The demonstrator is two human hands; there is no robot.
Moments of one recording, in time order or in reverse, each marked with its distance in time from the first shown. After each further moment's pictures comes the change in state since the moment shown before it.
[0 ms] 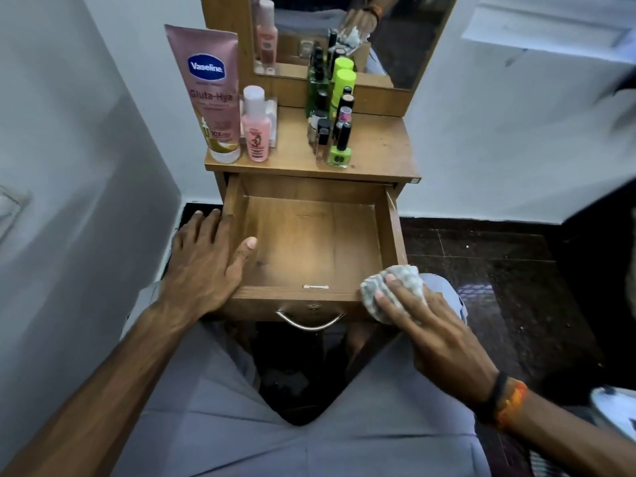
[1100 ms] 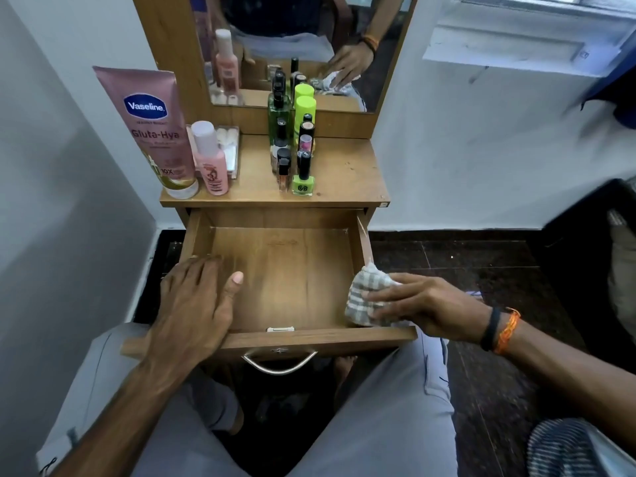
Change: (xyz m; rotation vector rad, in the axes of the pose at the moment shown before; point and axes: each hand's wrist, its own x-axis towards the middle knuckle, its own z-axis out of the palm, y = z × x) left_hand 0.003 0.037 0.019 -0.140 0.091 0.043; right_hand 0.054 0.118 -0.004 0.408 -0.297 -0.254
